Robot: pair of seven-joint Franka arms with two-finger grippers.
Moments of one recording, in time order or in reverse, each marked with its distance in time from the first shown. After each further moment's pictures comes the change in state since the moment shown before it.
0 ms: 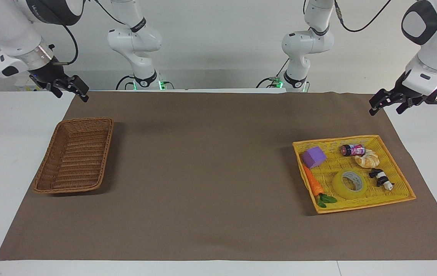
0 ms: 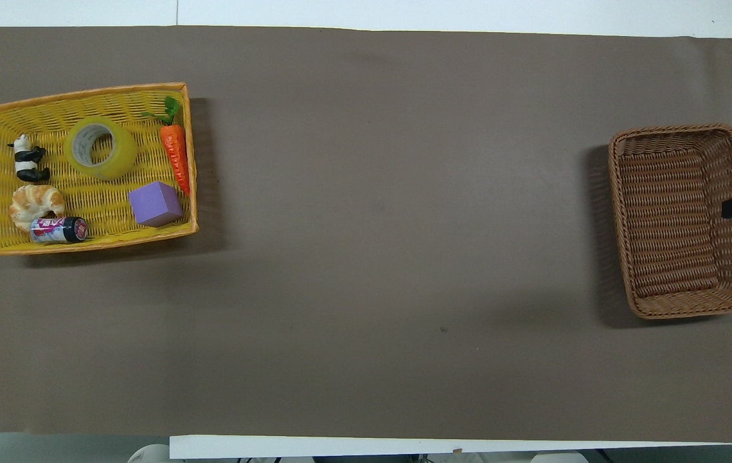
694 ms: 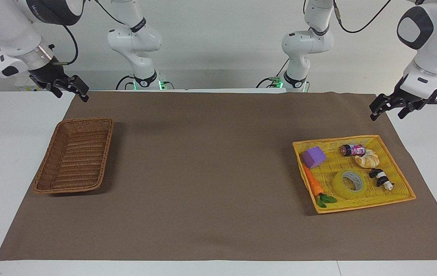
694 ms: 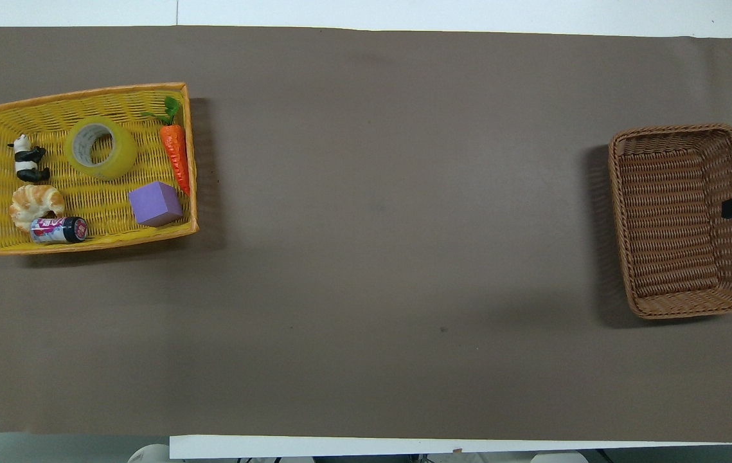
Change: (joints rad) left arm 0.008 0.014 0.013 -0.066 0.024 0.169 -0.003; right arm 0.000 0.000 0.000 0.000 0.000 0.000 0.000
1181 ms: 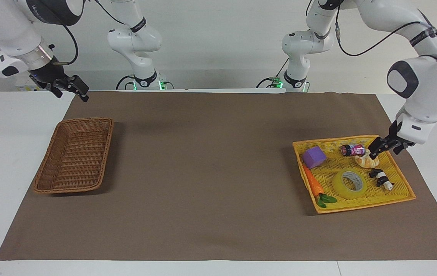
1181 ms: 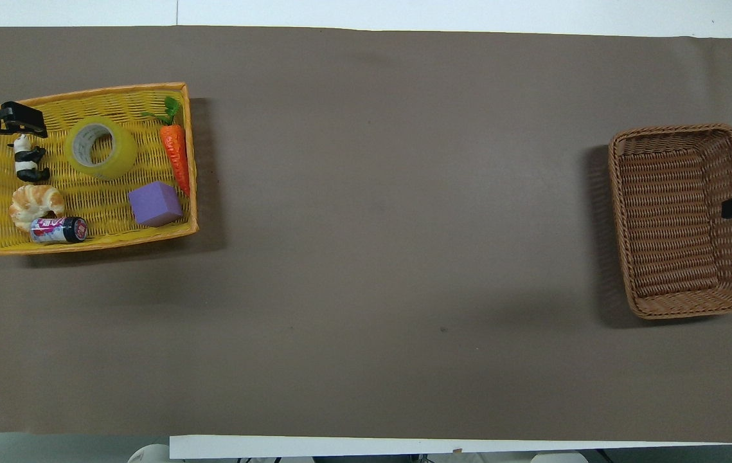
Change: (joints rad) left arm 0.009 0.263 -0.001 -0.017 0.000 0.317 -0.160; right arm 0.000 0.000 0.000 0.000 0.000 0.000 0.000
